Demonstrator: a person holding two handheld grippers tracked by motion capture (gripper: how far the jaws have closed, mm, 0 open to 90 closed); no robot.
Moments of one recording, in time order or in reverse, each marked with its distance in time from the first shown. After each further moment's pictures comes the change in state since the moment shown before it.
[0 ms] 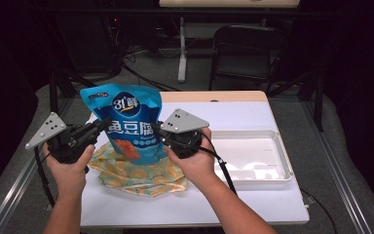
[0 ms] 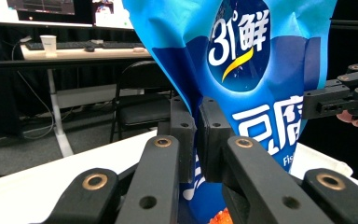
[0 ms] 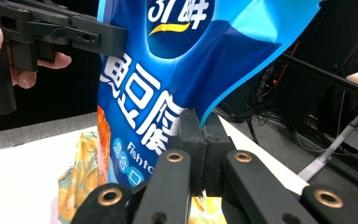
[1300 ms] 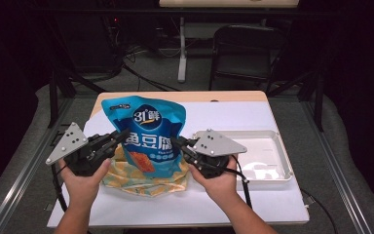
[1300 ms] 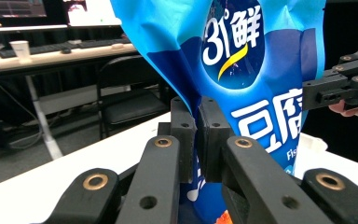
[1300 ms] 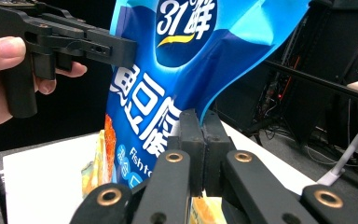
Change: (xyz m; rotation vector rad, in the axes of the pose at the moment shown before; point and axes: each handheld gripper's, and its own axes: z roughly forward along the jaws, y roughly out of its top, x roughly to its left) left arm -0.053 -0.001 0.009 0.039 -0.065 0.087; right arm -0.003 -0.037 -0.057 -0.112 0.026 0.046
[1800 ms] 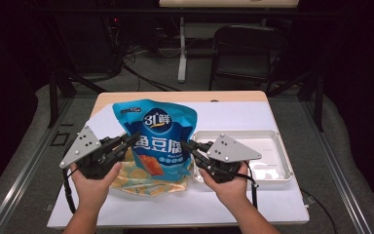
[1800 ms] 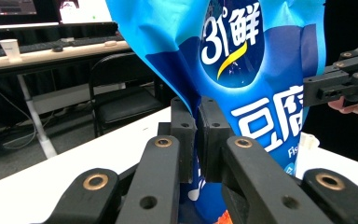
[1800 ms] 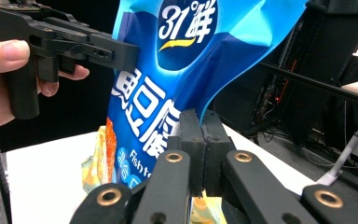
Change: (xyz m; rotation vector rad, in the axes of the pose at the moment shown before) left arm -0.018 0.001 0.012 0.017 -0.003 0.014; right arm -0.008 -0.010 -0.020 -0.021 0.001 -0.004
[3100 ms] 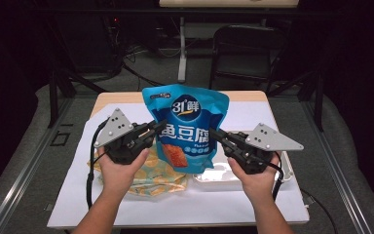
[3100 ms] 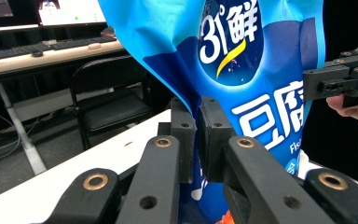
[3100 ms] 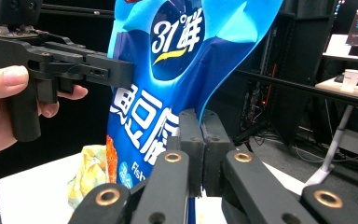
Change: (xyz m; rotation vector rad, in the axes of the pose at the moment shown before) left arm -0.027 0.037 0.051 0.023 -0.044 0.023; right arm -0.043 0.005 -0.044 -0.072 -0.058 0.105
